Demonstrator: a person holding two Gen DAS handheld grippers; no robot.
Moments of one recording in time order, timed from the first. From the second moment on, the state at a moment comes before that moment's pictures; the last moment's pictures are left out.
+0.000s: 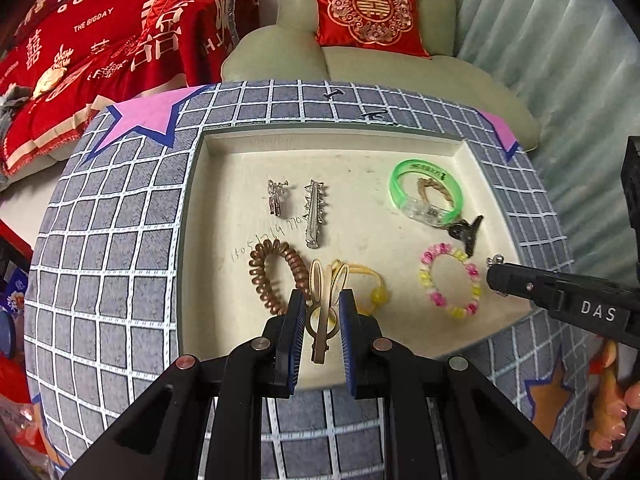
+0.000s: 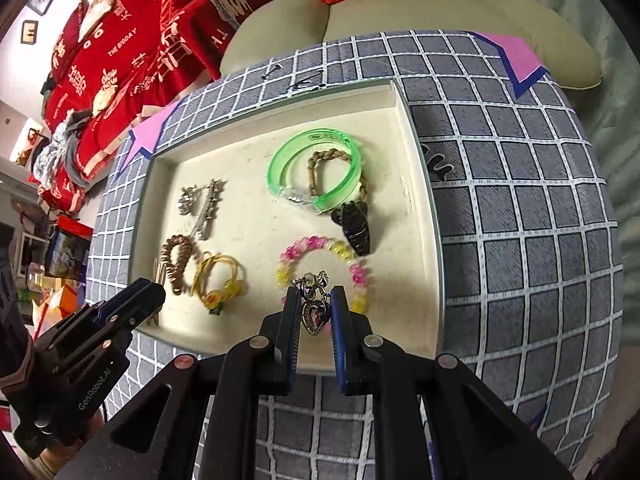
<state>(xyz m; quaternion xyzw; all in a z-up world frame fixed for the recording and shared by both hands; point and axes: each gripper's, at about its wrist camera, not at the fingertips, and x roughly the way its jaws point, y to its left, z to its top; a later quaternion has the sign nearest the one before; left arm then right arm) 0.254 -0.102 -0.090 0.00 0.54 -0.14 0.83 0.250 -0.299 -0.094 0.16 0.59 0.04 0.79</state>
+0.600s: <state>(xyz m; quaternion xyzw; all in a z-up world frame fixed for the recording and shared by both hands) 0.272 -0.126 -0.120 0.06 0.55 -0.10 0.83 0.267 -0.292 -0.119 0.12 0.60 0.05 0.79</state>
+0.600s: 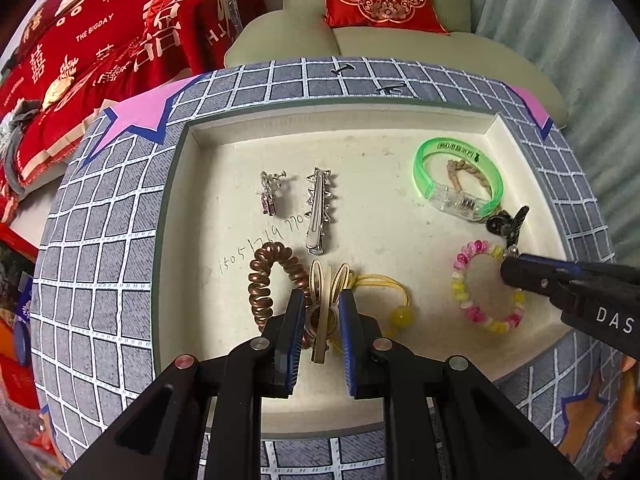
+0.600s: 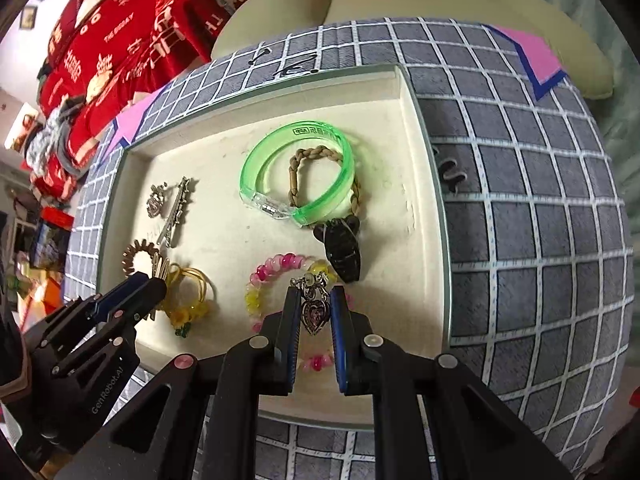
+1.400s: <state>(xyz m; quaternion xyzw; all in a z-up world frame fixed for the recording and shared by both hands) 0.262 -0.129 -0.106 0.09 0.54 -0.08 0.83 0.255 -0.303 -0.098 0.17 0.58 0.06 0.79</state>
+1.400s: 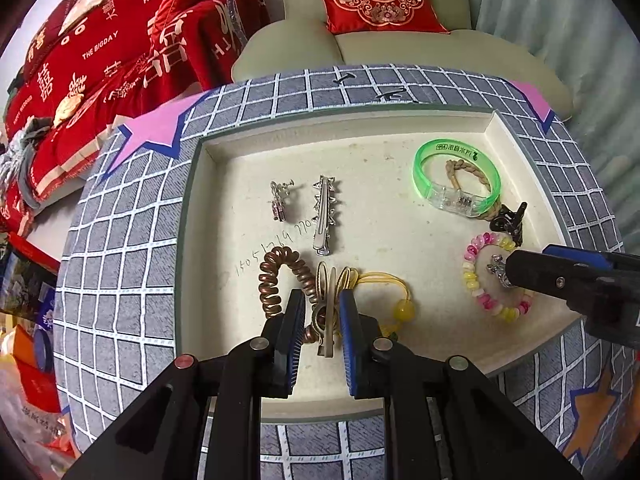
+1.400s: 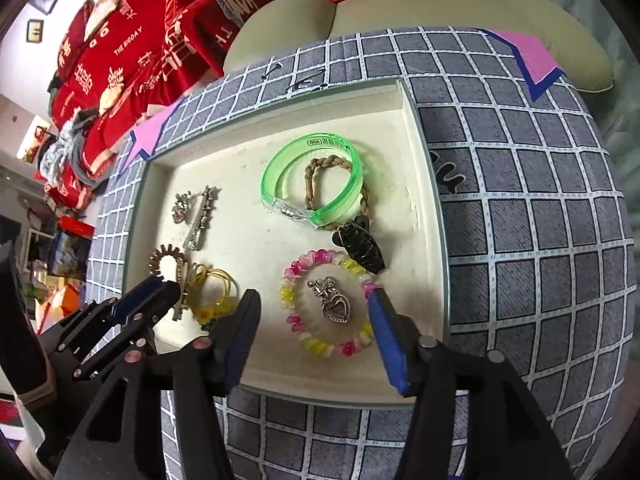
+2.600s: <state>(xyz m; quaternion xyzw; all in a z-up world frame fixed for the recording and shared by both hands) 0.199 -0.089 -0.086 0.07 0.54 -0.07 0.83 0.193 -0.286 -0.082 0.15 0.57 0.01 0.81</state>
